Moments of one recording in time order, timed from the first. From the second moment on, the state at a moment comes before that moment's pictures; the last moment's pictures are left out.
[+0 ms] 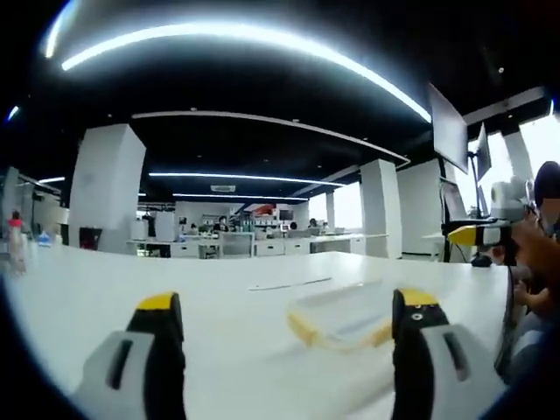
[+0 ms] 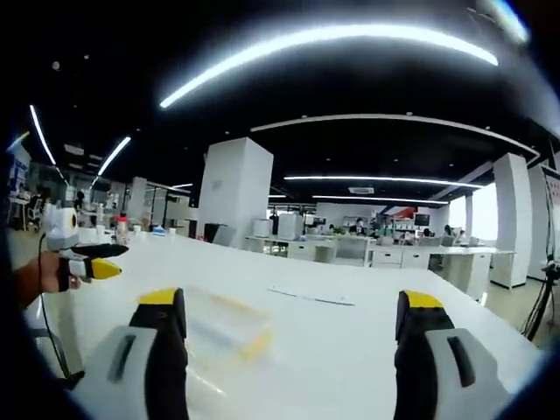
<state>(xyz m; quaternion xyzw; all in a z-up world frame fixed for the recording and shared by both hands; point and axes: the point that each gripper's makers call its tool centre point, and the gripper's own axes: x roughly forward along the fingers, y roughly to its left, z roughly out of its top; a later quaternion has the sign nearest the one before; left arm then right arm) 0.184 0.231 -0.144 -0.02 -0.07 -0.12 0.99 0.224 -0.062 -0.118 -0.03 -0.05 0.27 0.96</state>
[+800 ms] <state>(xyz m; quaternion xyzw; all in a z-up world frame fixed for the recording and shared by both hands) 0.088 0.261 -0.131 -0.01 -0.07 -0.05 1.00 0.135 -0.096 -0.134 -0.01 -0.05 0.21 0.98</state>
